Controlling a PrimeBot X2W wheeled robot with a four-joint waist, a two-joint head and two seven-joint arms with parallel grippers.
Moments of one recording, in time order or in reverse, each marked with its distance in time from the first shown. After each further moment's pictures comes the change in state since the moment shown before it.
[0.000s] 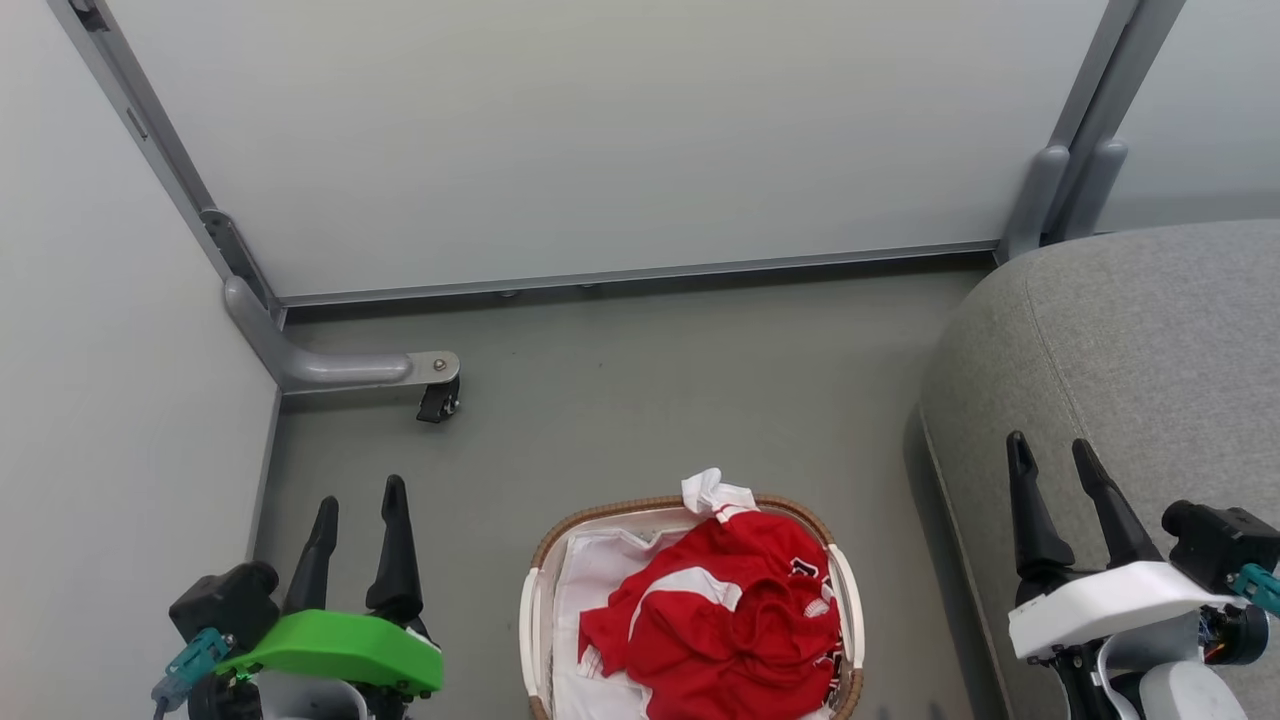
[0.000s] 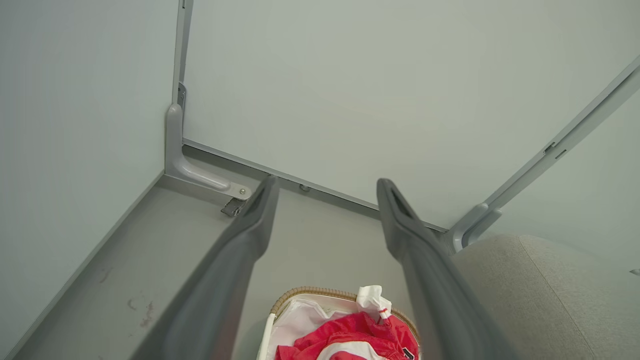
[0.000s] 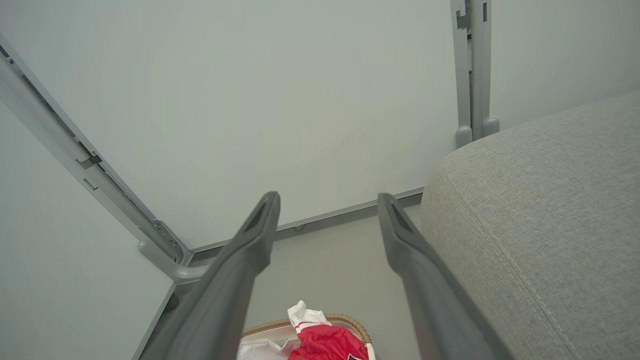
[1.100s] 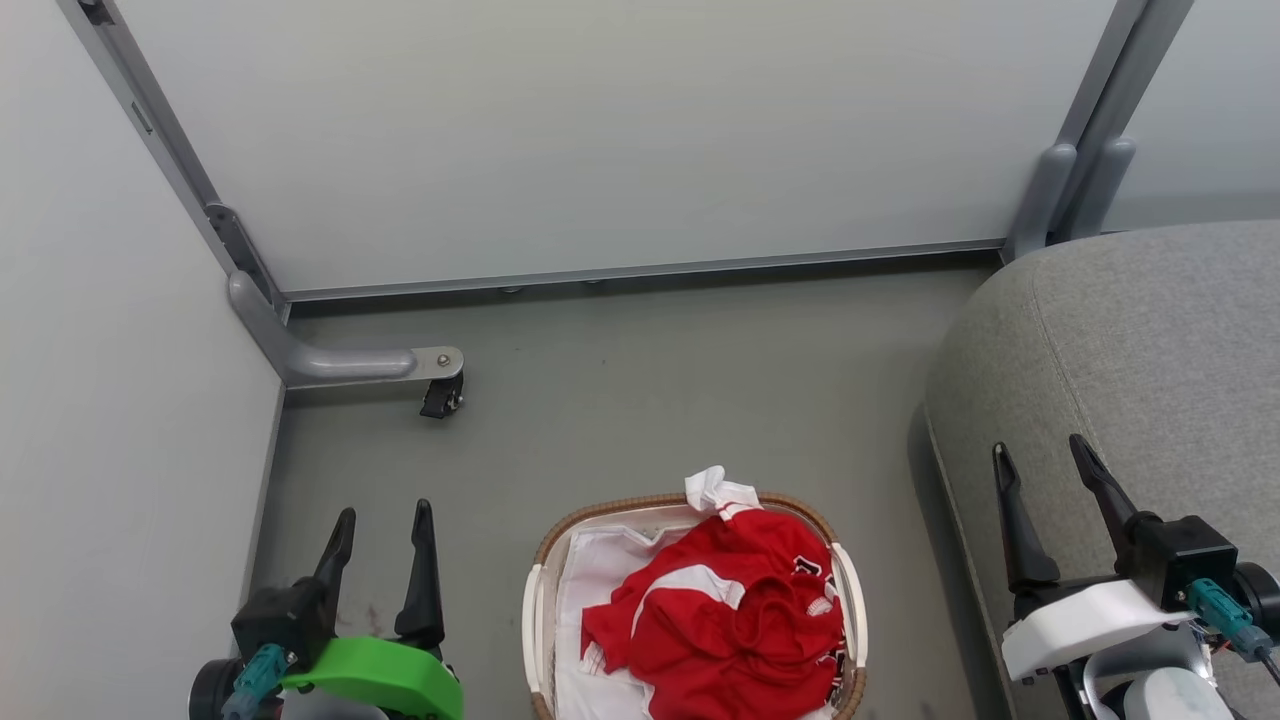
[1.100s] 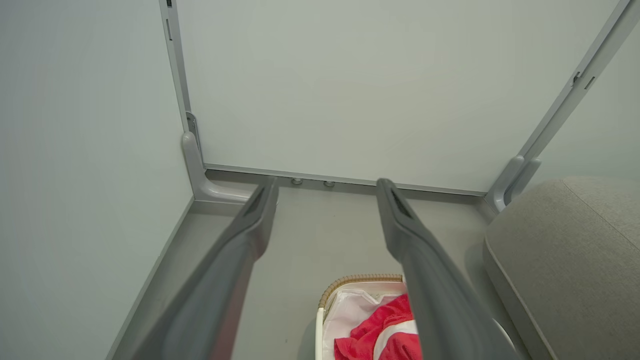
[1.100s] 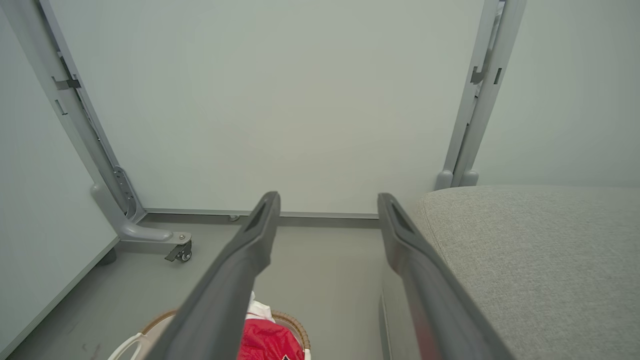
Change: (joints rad) left arm 0.009 0.002 -0.023 0.064 0.255 -0.009 -0.071; right arm 0.014 -0.004 -0.004 -0.005 -0.309 0.000 -0.072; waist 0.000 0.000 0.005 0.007
